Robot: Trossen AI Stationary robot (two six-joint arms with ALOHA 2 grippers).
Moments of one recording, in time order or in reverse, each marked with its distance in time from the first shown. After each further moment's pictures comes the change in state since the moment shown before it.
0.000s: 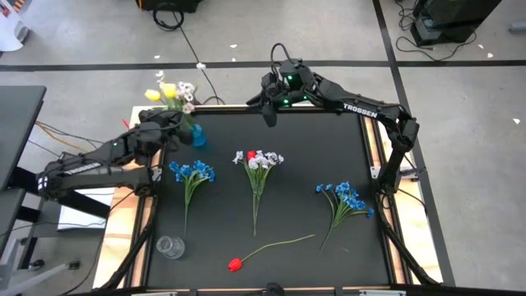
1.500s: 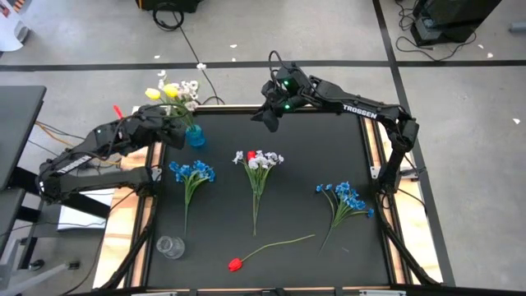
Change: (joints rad) left arm 0.132 0.096 0.321 -0.622 0.358 -0.230; right arm 0.017 0.003 0.000 -0.197 0.030 0.109
